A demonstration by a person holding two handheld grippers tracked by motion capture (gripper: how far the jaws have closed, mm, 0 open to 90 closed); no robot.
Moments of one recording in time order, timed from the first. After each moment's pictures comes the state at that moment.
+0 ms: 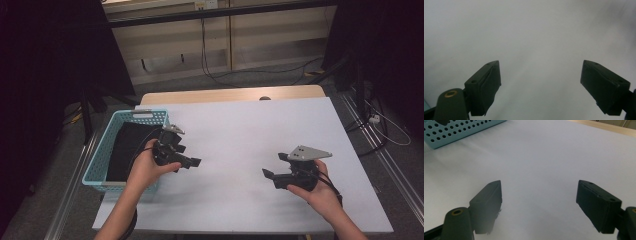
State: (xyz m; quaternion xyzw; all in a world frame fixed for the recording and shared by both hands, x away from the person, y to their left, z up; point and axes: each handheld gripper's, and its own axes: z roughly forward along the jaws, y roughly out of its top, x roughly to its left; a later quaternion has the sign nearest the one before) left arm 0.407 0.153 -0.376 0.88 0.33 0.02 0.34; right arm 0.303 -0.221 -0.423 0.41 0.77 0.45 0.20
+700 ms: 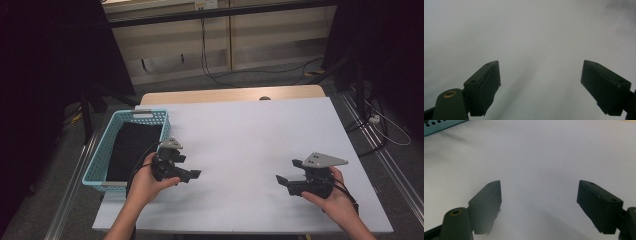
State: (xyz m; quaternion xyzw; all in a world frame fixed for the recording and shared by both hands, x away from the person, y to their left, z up) left arm 0.381 0.161 -0.400 0.88 0.31 0.03 0.36; right arm 0.285 -0.253 -0.435 0.43 0.77 0.44 0.20
